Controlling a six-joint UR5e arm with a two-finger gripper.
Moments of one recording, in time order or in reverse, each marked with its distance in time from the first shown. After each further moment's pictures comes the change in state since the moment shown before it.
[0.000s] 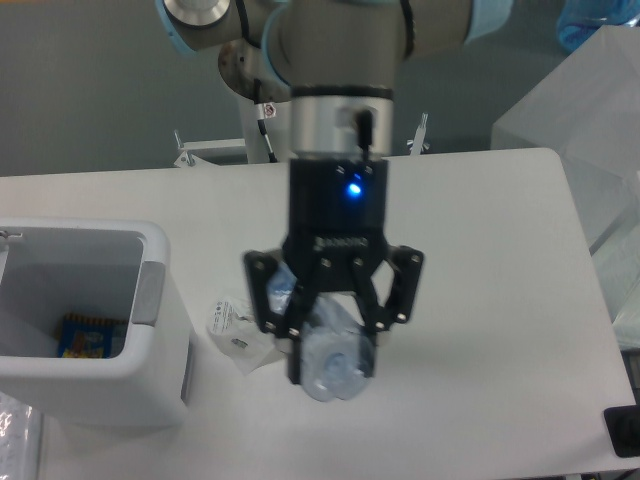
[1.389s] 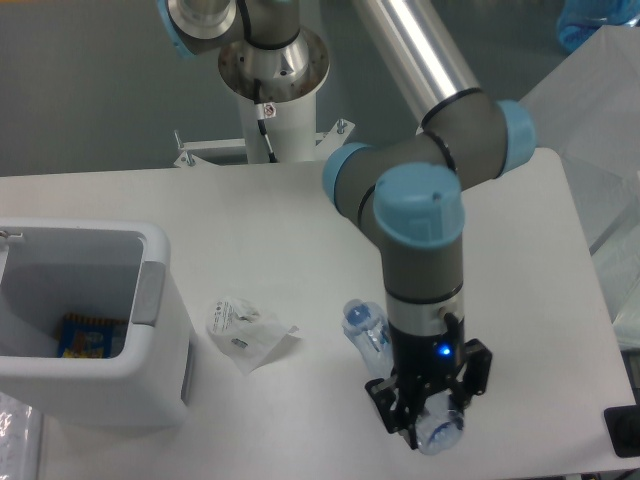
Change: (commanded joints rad) arm 0.141 -0.223 -0.012 -0.015 0.213 0.015
